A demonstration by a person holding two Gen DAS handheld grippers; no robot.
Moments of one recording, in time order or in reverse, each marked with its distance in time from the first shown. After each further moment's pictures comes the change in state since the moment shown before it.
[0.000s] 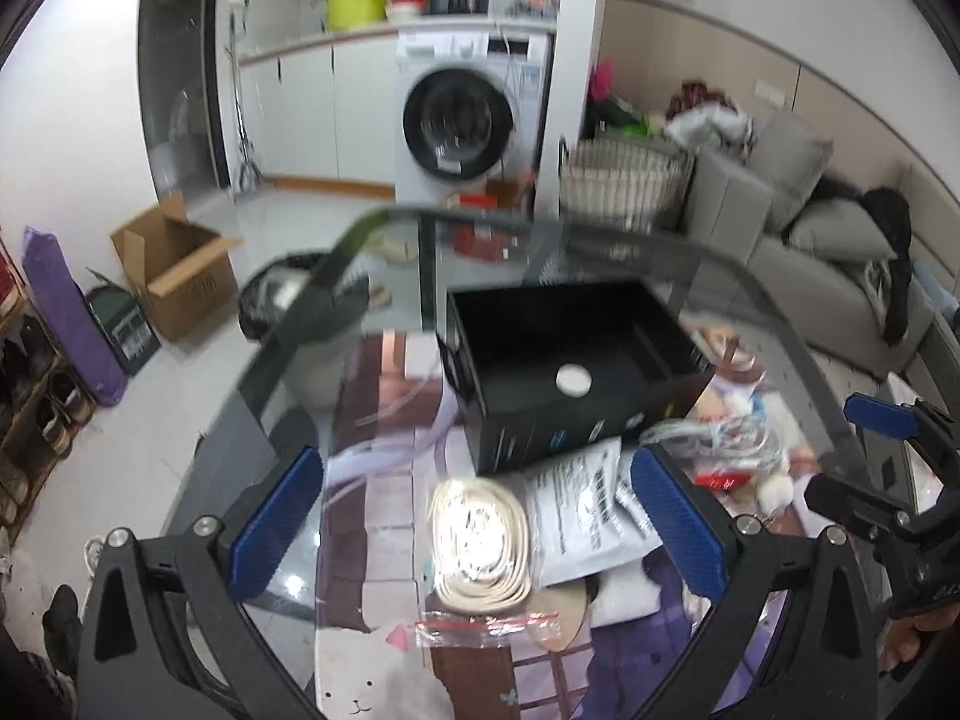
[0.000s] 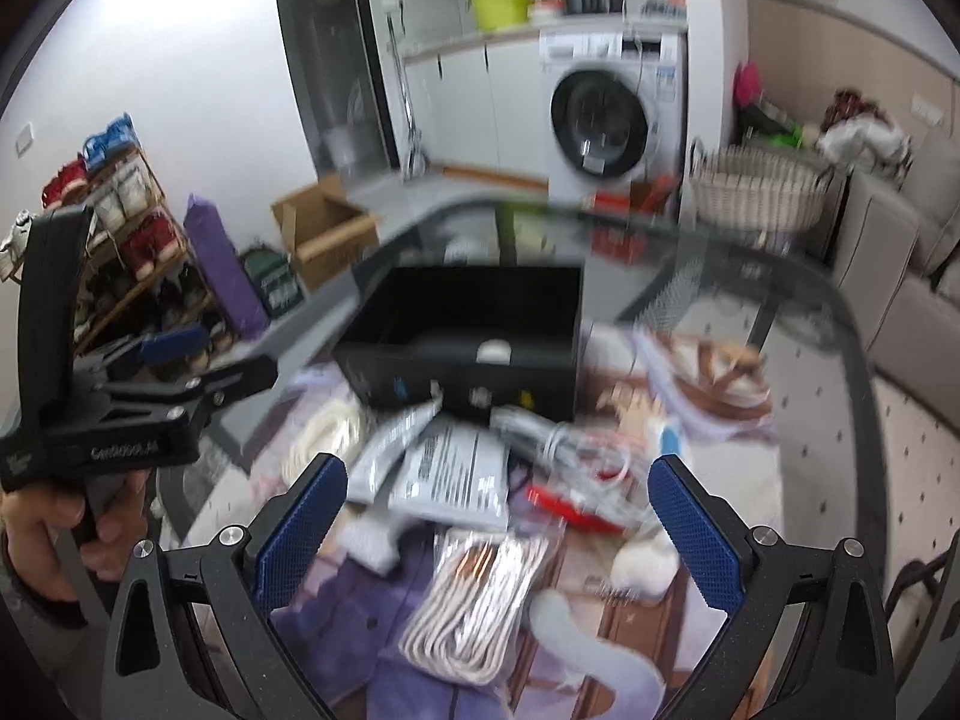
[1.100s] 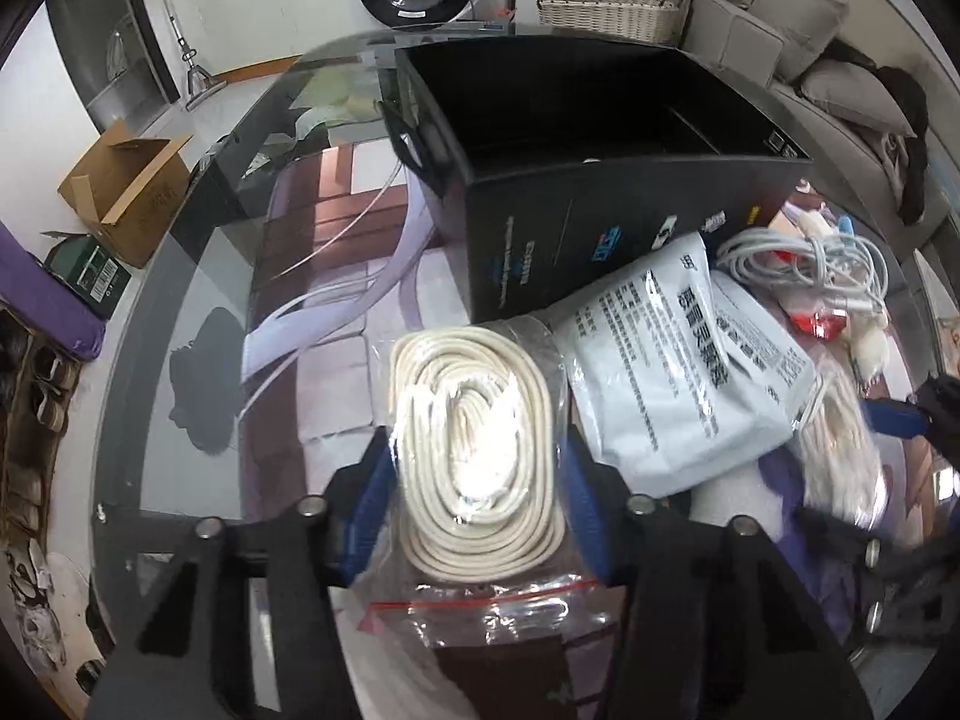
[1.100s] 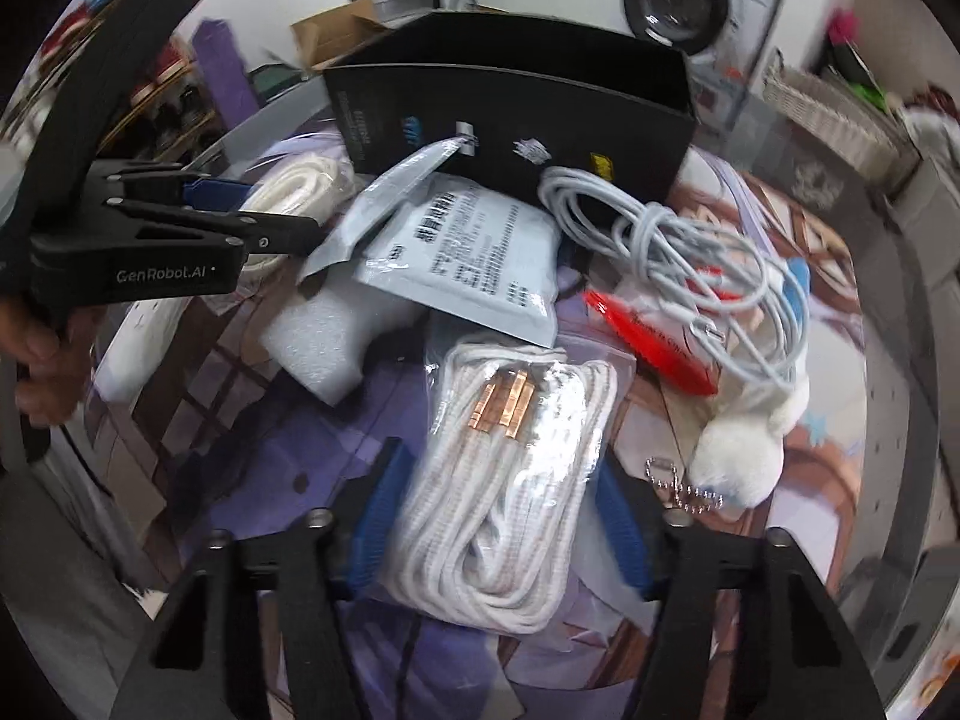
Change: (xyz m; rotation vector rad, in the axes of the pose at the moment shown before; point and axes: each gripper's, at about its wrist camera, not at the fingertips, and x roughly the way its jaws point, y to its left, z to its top) left arm 0.087 -0.005 -0.036 0.109 0.366 -0.008; right arm 0.103 0.037 -0.080 -0.213 0.356 -0.021
